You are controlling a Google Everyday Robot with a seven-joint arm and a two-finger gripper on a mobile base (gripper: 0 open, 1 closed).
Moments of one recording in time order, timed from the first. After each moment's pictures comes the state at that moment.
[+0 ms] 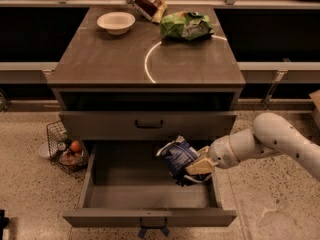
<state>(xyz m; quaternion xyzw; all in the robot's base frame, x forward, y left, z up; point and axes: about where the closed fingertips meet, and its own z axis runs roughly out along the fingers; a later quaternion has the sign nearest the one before) 0.490 -0.114 0.613 -0.44 0.78 0.38 0.23</state>
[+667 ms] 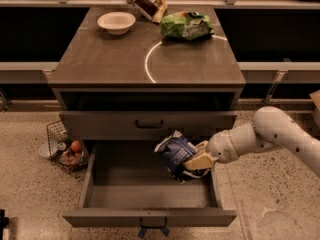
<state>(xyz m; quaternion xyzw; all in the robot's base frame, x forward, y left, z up) 0.494 -0.105 0.634 -0.47 0.75 0.40 0.25</state>
